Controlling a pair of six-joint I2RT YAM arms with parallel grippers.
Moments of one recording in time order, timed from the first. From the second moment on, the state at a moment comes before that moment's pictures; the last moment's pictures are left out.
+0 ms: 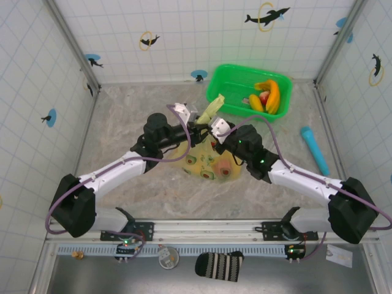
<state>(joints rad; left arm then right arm) -0.66 1.35 0.85 0.46 0.56 -0.18 0.81 1.27 0.75 0.35 -0.02 -0.32</state>
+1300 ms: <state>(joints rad) -0.64 1.34 0.78 0.52 0.74 -0.07 0.53 0.99 0.72 0.35 -0.43 0.10</state>
